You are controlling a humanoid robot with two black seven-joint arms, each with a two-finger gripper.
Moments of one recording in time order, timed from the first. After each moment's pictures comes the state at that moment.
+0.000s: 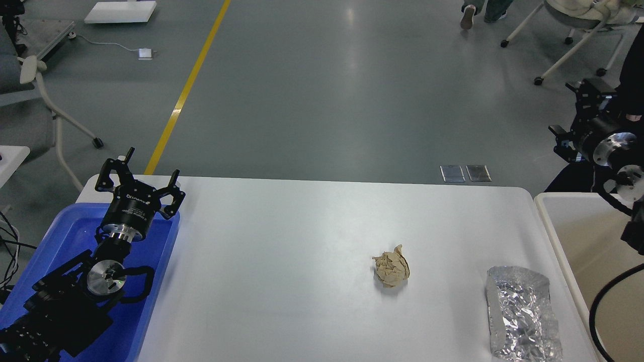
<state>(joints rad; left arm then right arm) -0.58 0.33 -0.75 -0.45 -0.16 -0.64 -0.52 1.11 -0.27 0.17 -0.15 0.04 0.42 0.22</state>
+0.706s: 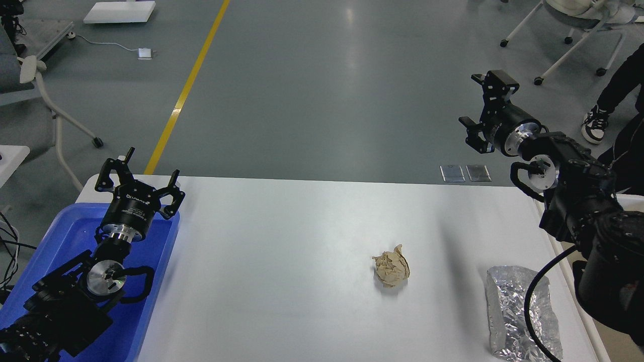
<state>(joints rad) -0.58 0.33 -0.75 -0.45 -0.16 -0.64 -0.52 1.16 -0.04 0.17 -0.15 0.05 0.43 0.22</state>
